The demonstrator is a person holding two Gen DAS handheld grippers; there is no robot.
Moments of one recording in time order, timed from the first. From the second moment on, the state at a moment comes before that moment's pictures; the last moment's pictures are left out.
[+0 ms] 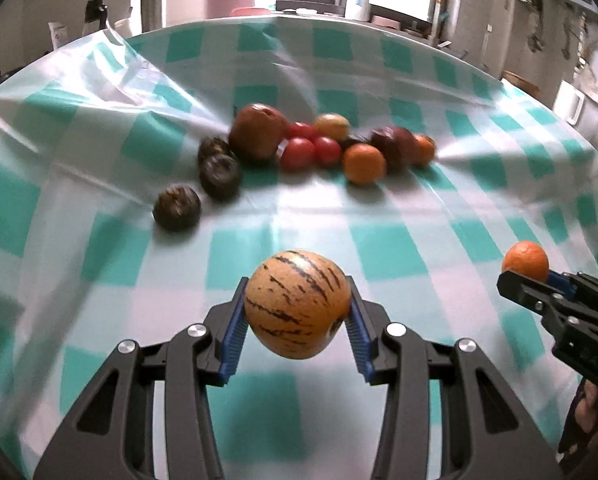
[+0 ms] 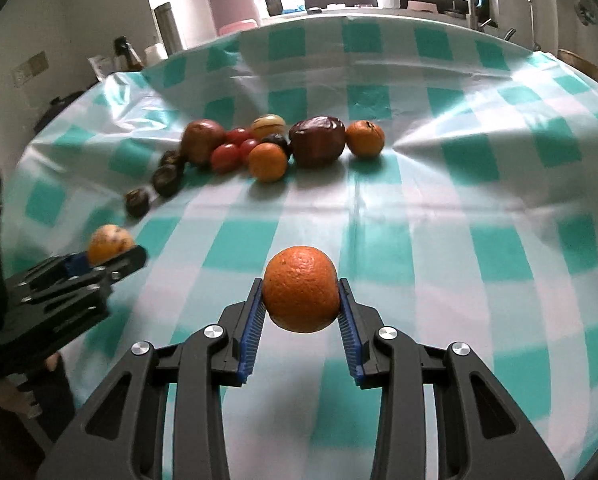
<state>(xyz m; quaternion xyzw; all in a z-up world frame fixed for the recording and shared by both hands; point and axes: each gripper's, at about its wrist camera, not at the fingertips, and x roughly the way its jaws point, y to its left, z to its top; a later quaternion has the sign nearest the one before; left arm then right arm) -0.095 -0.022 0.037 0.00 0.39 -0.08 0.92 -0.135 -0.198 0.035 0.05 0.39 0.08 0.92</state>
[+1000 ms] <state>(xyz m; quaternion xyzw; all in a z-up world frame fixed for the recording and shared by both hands) -0.242 -0.199 0.035 0.20 0.34 -0.28 0.88 -0.320 -0.337 0.026 0.11 0.33 0.00 0.94</state>
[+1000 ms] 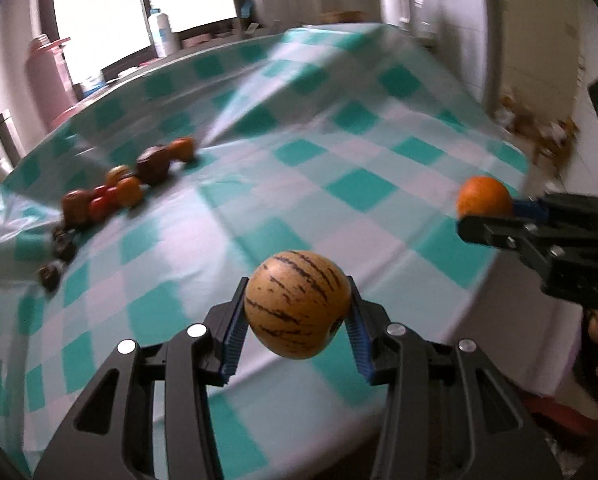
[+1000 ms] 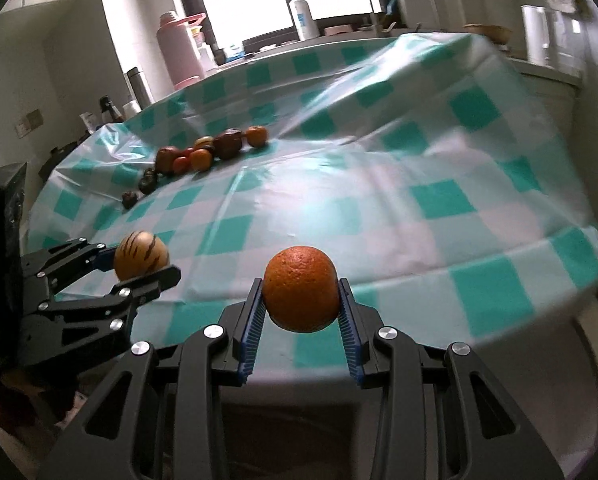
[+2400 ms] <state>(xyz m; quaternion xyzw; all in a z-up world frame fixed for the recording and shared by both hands) -0.338 -0.424 -0.164 0.45 0.43 -0.46 0.63 -0.355 -0.518 -0.172 0.25 0.51 -0.25 0.78</state>
